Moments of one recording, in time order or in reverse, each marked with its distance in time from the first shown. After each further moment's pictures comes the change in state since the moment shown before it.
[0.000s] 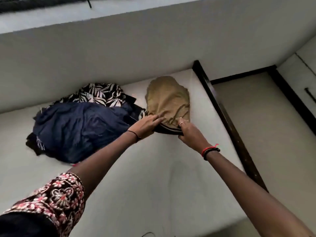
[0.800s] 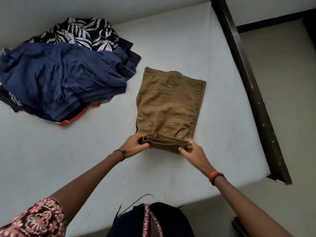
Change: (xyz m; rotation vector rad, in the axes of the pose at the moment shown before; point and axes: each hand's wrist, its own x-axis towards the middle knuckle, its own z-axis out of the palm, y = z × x) left_hand -0.164 0.066 0.172 -0.953 -0.233 -0.744; right_hand -0.149 0.028 0.175 0.711 -0.174 0.499
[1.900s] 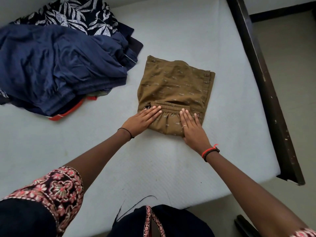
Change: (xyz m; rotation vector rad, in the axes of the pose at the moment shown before) left_hand 0.081 -0.038 -0.016 1.163 0.103 0.637; right_hand 0.092 0.024 0.019 -1.187 0.133 -0.493
